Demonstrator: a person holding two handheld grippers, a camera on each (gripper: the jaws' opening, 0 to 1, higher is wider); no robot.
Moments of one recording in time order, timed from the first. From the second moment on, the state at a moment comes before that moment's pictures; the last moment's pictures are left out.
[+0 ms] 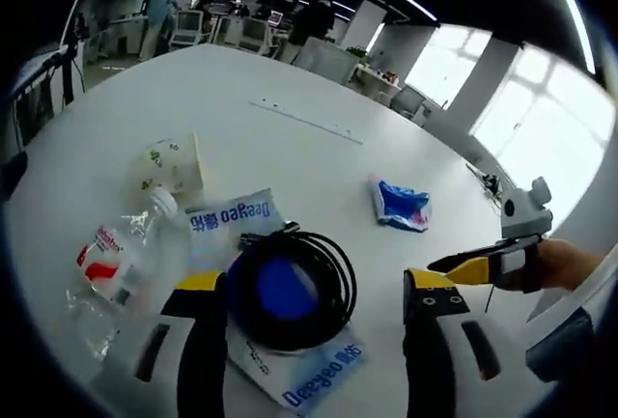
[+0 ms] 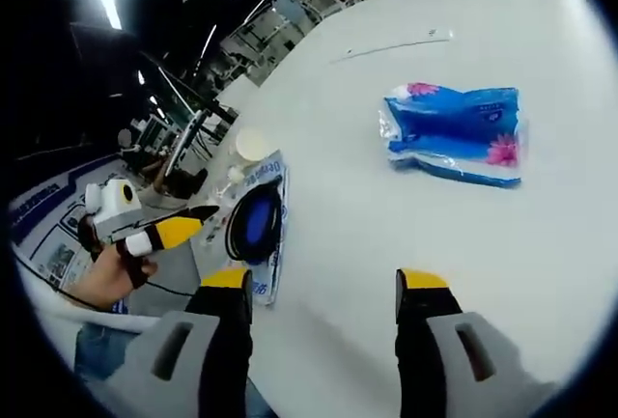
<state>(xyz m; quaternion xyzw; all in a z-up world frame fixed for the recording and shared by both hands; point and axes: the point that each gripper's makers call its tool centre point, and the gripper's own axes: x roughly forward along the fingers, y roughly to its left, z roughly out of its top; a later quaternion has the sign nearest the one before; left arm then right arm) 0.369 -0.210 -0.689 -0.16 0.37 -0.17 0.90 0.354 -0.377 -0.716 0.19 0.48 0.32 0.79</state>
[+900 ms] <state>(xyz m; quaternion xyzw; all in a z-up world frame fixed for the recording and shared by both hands) 0.357 -0.204 -0.694 -0.19 0.36 -0.14 0.90 0.383 -0.346 -0.695 0.24 0.47 0.32 0.79</state>
